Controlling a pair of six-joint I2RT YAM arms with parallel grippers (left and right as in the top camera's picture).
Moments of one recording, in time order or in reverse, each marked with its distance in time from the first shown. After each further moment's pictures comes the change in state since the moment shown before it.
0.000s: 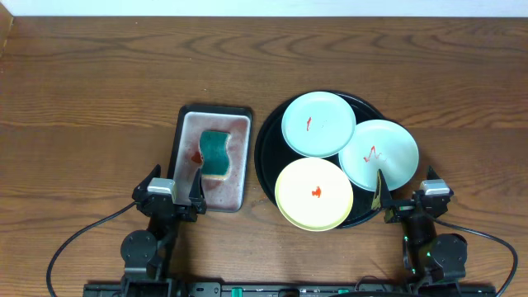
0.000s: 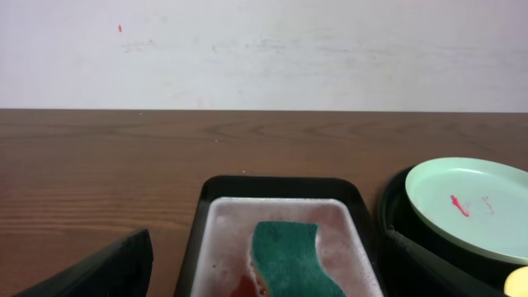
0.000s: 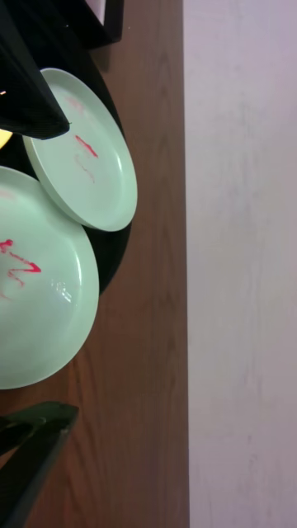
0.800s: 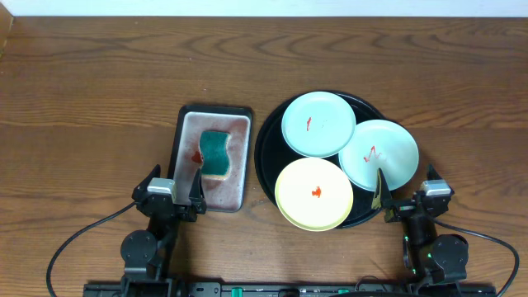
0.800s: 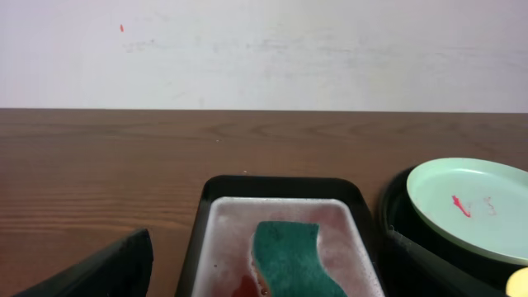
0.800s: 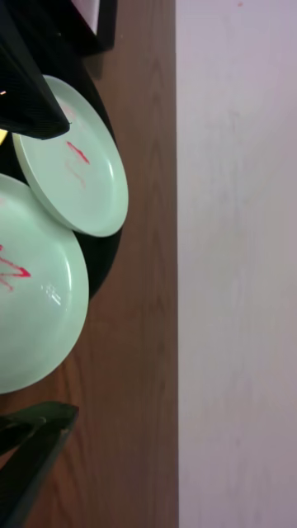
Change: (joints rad) left arm 0.000 0.000 0.000 0.000 -0.004 -0.001; right arm 0.000 0.000 0.000 0.030 -0.016 0.000
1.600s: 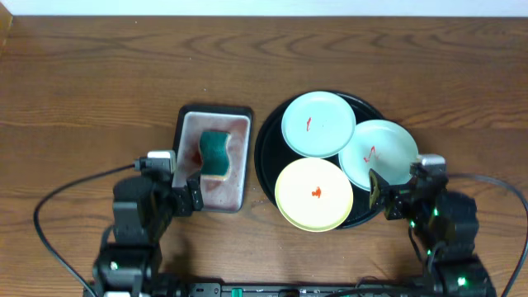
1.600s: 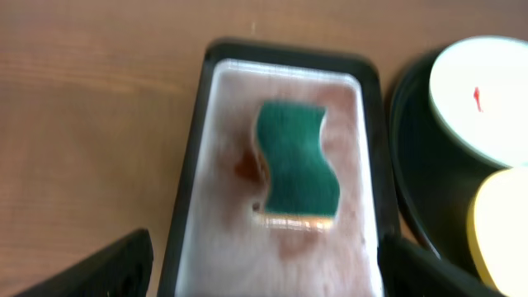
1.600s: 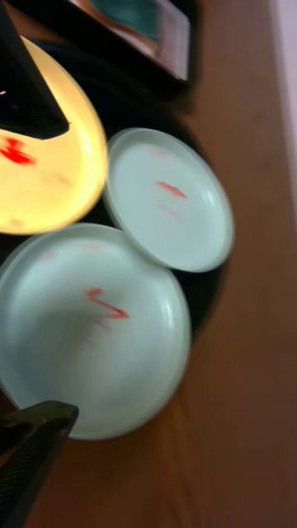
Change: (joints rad) left arm 0.000 0.622 0.542 -0.528 -0.010 -0.039; right arm -0.001 0.518 0.436 -0.410 -0.116 0.096
